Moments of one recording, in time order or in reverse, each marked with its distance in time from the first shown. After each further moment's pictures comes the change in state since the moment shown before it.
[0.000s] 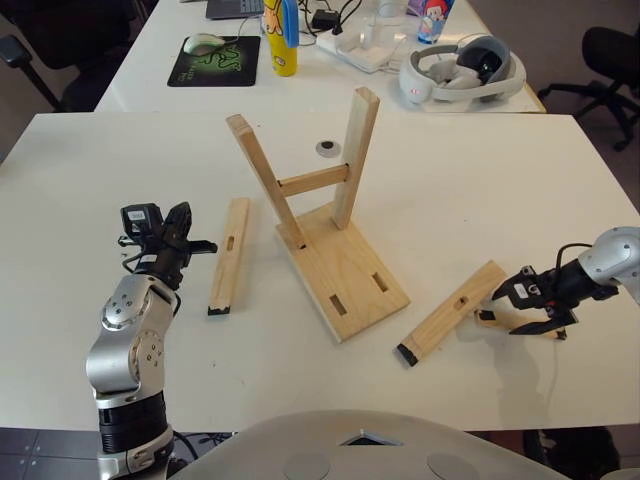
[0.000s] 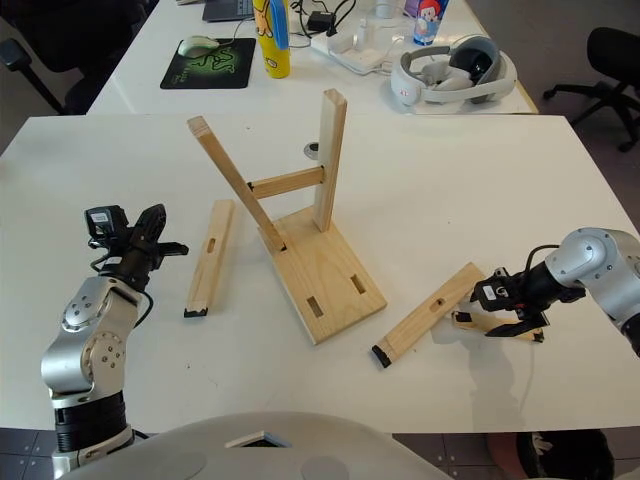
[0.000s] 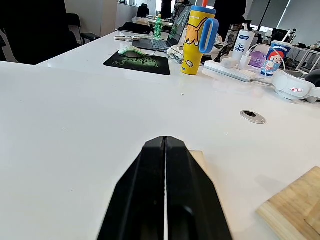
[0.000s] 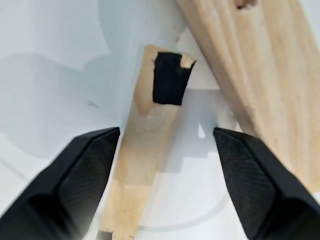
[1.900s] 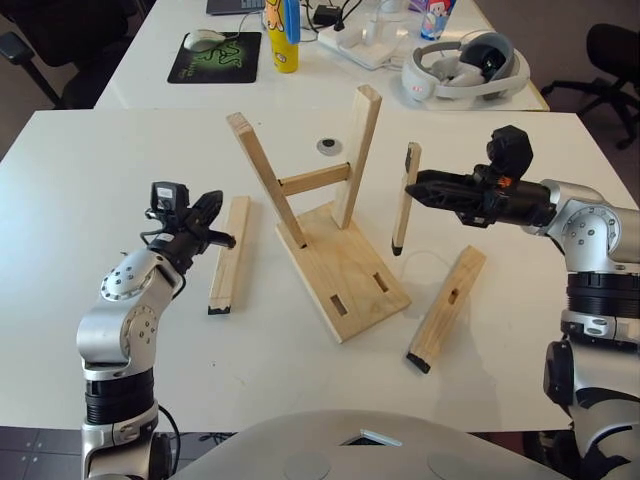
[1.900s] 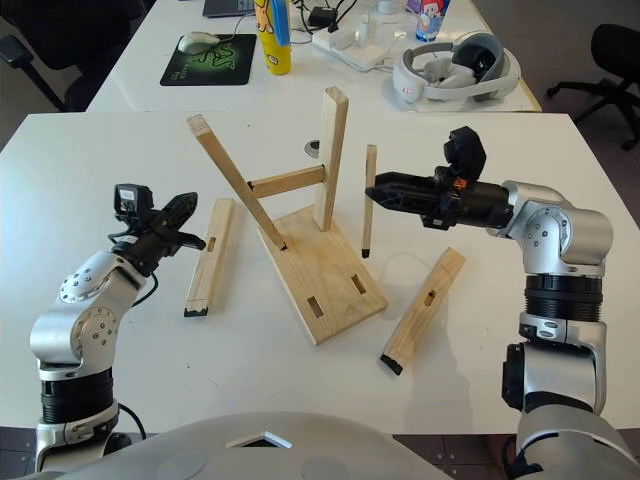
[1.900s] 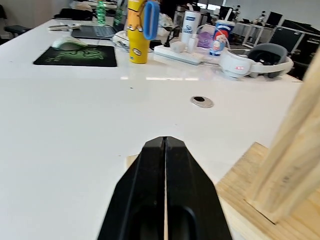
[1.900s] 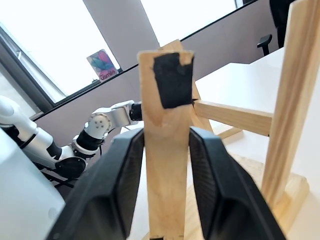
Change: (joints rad) left arm -0.118 0.136 -0.090 0.004 -0.089 0.144 -0.196; right arm -0.155 0.654 -0.765 -0.313 0.754 1.184 -0.063
